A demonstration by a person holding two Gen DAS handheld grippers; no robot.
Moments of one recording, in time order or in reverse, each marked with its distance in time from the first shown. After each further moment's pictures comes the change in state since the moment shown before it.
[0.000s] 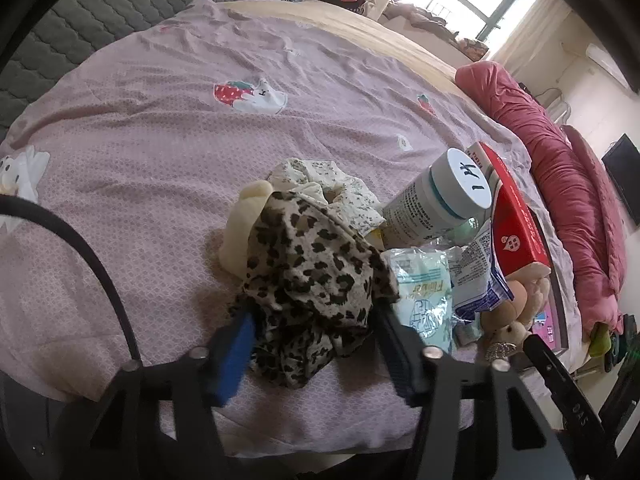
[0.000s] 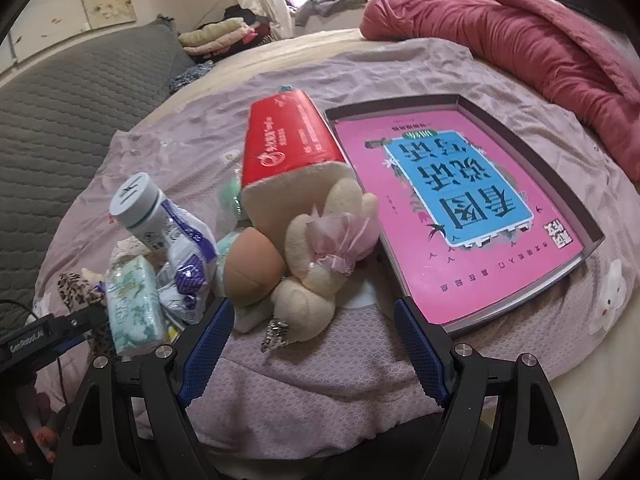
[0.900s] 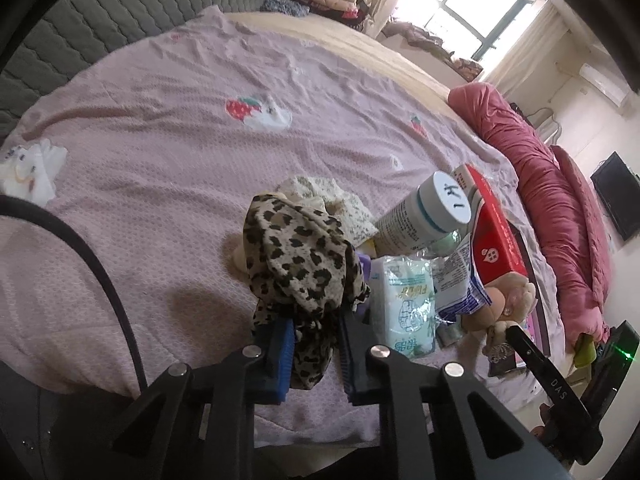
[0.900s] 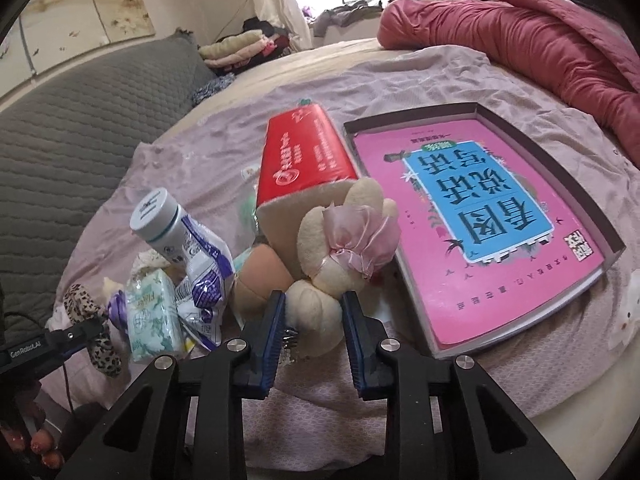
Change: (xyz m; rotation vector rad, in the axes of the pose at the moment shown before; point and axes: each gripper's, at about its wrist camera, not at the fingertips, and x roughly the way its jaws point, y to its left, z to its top) left arm -0.029 0.012 -0.007 -0.036 -0.067 -0.049; right arm -0.005 -0.007 0.004 -0.001 -0.052 0.104
